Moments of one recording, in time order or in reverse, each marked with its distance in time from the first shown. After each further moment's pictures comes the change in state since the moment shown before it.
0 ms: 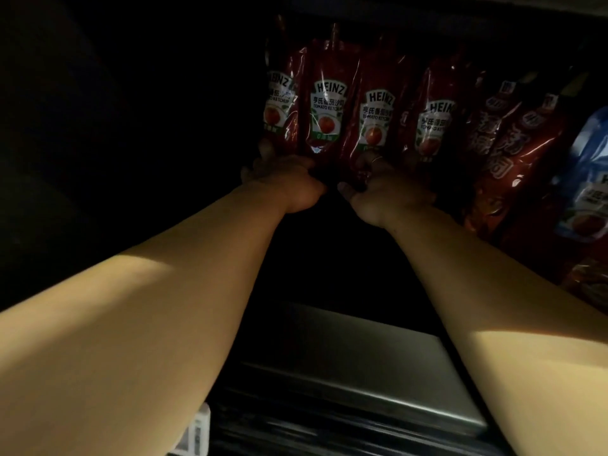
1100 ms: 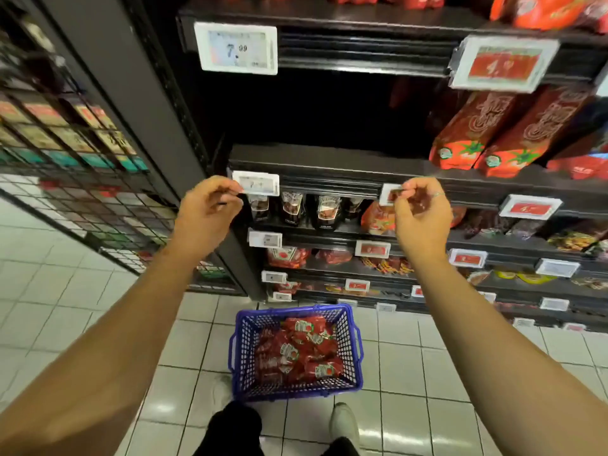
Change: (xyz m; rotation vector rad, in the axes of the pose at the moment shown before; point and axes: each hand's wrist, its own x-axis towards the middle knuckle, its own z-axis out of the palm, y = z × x) left_hand -0.337 -0.141 -0.050 -0.721 0.087 0.081; right_hand -0.361 0.077 -0.061 0.951 0.339 0.163
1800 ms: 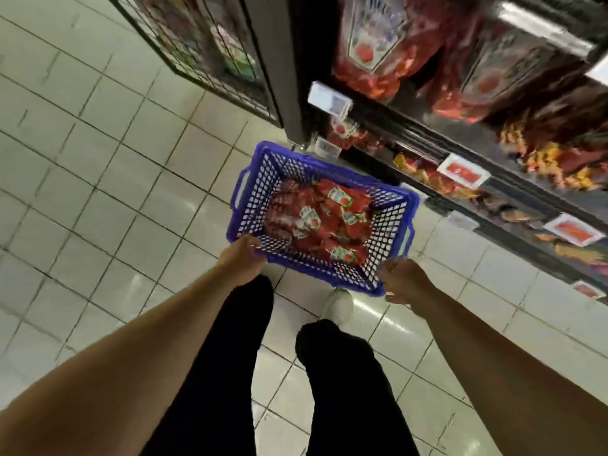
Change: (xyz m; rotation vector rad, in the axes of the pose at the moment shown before) left_hand -0.320 -0.355 0.201 0.365 -0.374 -1.125; right_hand -0.245 0.390 0.059 -0.647 -1.157 0.986
